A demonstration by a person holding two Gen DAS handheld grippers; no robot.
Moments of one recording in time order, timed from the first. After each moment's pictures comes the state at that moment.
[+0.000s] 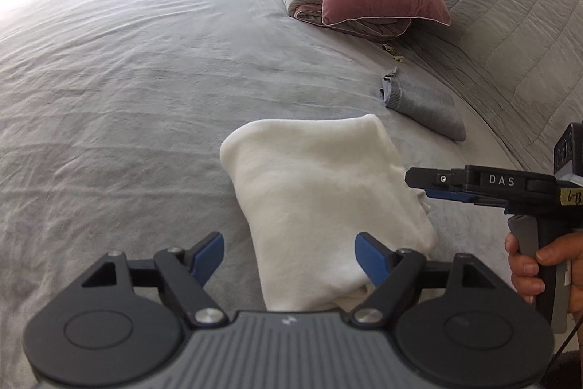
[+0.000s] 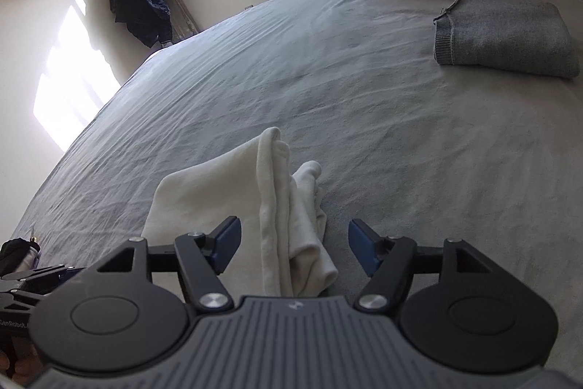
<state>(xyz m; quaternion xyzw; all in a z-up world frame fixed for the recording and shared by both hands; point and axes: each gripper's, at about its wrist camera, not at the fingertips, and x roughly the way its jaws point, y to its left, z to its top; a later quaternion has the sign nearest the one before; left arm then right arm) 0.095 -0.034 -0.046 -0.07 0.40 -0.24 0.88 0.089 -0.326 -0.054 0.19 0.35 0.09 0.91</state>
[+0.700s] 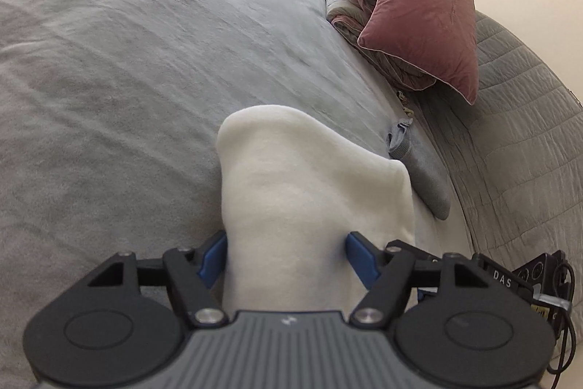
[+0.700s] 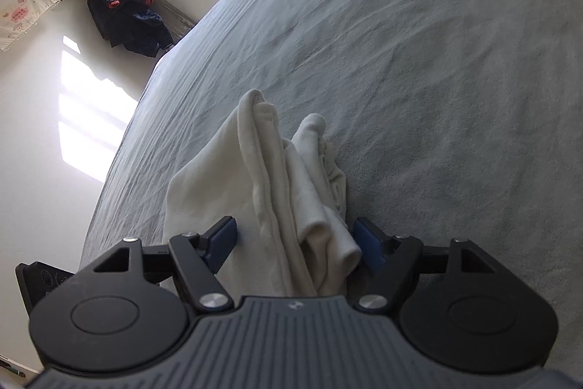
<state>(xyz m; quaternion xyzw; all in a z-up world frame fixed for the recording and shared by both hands) 0.141 -0.031 -0.106 -0.30 0.42 -0.23 0.82 0.106 -0.339 -0.097 0.35 0.40 0.13 0.84</state>
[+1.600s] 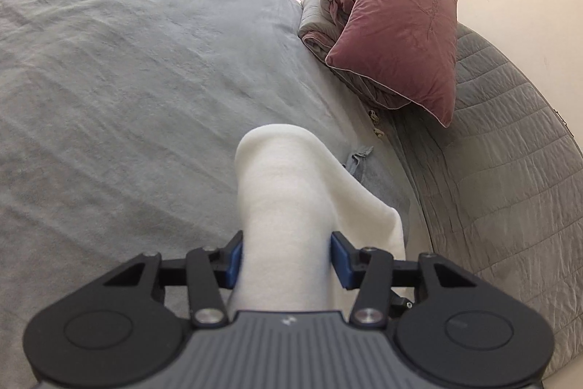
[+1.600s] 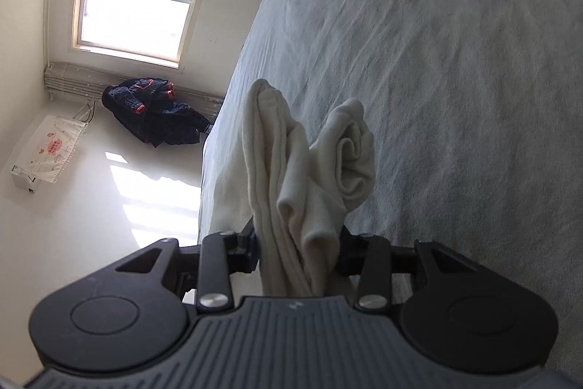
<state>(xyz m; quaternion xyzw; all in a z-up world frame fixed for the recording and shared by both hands) 0.176 -0.096 -0.038 -0.30 0.41 -0.25 0.82 0.062 -0.395 -0.078 0.55 0.31 0.12 0.76</state>
